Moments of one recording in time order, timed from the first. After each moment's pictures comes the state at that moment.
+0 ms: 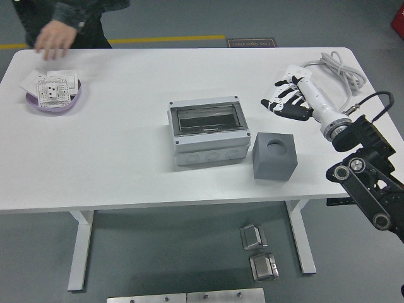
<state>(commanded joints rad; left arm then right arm) 0.21 0.06 -2.04 -0.18 1.91 -0.13 0.16 0.36 -0.31 1.25 1.34 -1.71 -0.09 -0.21</state>
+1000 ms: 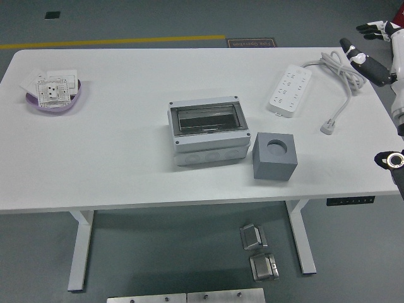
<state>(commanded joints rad) 0.21 0.05 -2.03 -0.18 1.90 -0.13 0.16 0.30 -0.35 1.48 1.40 -1.77 -0.30 0.08</state>
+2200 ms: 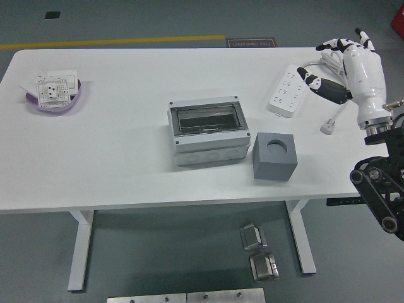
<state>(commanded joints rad) 0.21 0.06 -1.98 -0.18 1.85 -0.13 0.17 0.33 -0.36 1.27 1.31 -2.06 -0.48 0.10</state>
